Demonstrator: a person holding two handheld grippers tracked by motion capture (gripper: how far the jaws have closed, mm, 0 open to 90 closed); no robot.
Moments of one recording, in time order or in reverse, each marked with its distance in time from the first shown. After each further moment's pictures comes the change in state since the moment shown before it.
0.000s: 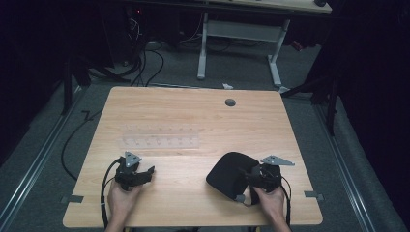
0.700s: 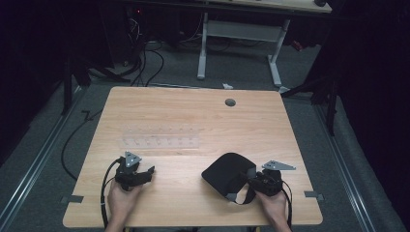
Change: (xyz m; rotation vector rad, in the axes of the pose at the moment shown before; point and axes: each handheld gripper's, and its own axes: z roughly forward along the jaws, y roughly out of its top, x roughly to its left) left arm 0.000 0.000 0.000 0.001 0.000 -0.001; right arm -0.007 -0.018 -0.001 0.019 0.103 -0.012
